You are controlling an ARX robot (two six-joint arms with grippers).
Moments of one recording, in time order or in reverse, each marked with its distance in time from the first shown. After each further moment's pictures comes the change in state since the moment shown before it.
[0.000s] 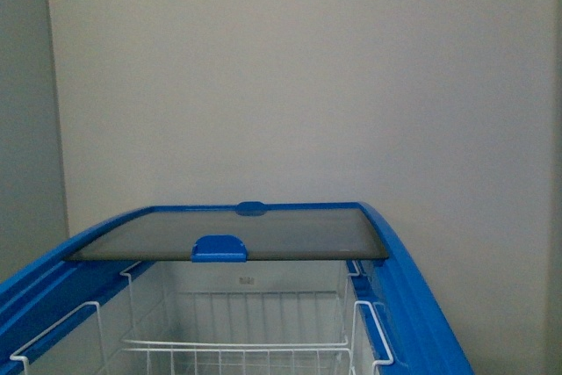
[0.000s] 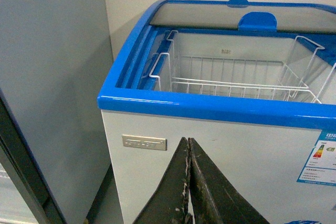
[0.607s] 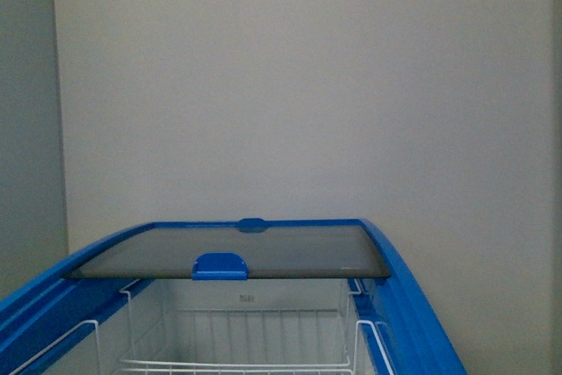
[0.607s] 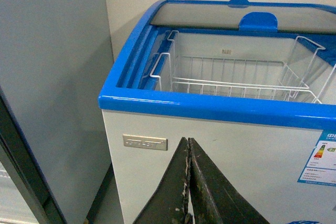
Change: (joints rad) left arm 0.000 0.000 0.000 0.000 0.000 0.000; right arm -0.232 -0.252 -0.111 -0.144 -0.224 -0.006
